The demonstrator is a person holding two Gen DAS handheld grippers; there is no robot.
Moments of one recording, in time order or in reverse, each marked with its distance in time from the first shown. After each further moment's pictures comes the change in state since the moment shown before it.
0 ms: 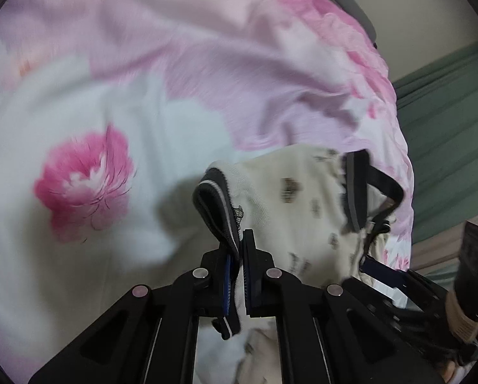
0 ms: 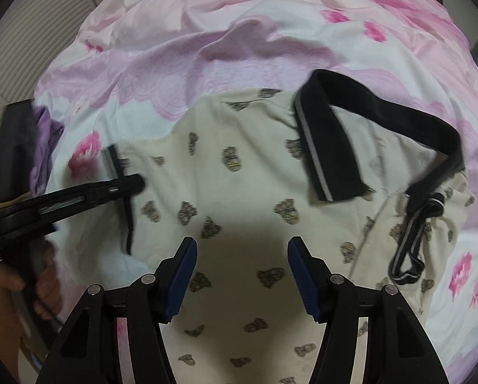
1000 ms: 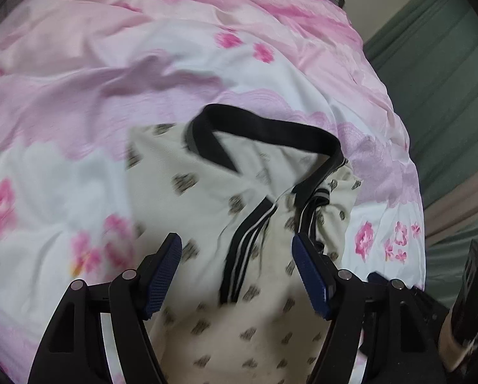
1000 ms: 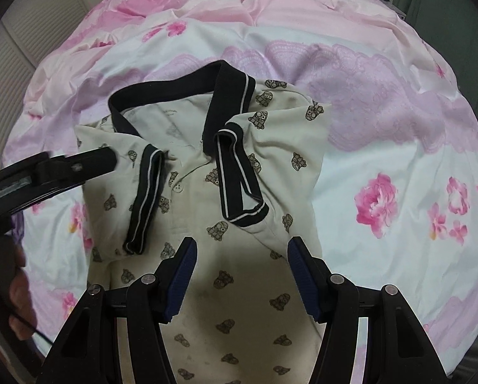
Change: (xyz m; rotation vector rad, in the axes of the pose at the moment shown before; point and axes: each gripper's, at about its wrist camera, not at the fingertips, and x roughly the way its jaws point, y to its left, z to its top) left arm 0.028 -0.170 -0.028 0.187 0.040 0.119; right arm -0.063 -0.157 -0.072 0.285 -0.062 -0.078
